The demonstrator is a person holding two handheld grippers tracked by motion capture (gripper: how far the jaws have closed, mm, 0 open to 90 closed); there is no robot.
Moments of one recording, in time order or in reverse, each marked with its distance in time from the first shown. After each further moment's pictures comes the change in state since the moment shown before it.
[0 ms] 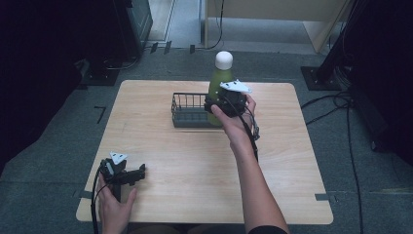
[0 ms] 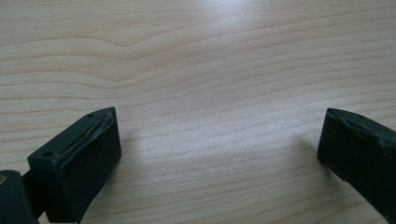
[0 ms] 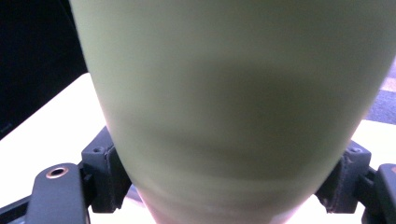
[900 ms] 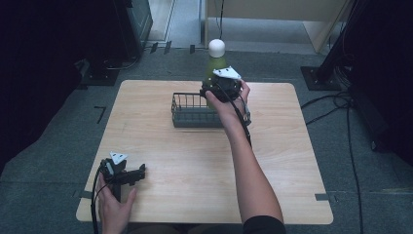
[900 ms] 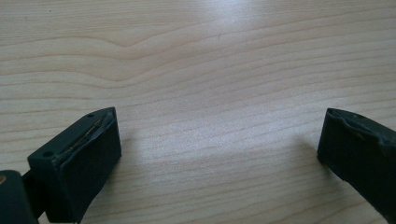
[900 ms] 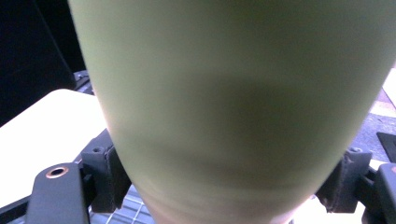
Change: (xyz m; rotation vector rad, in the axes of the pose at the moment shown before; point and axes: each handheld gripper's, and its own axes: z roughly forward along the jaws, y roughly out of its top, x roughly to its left) left arm 0.000 0.000 0.000 0.001 0.001 0.001; right arm 0.000 0.022 0.047 -0.049 -0.067 -0.054
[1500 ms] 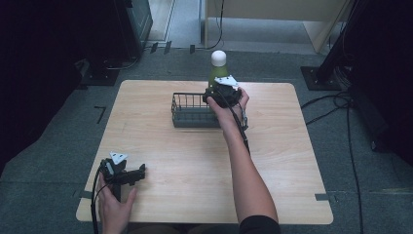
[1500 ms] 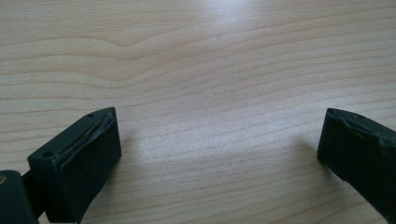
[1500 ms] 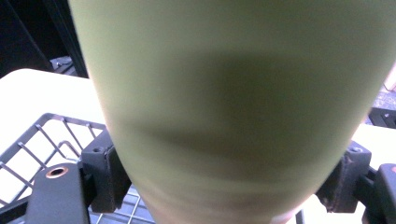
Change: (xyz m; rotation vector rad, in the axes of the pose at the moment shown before) left arm 0.000 0.000 0.000 0.000 -0.001 0.000; right arm -0.007 -0.036 0.032 0.064 -0.063 0.035
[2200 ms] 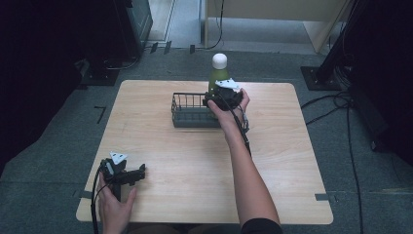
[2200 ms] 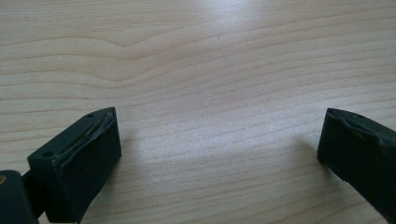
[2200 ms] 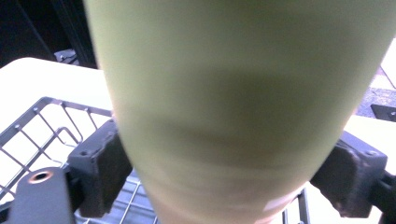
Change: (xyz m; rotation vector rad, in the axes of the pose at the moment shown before) left arm 0.000 0.000 0.000 0.000 0.000 0.001; right arm -0.004 -0.010 0.002 0.016 0.019 -0.011
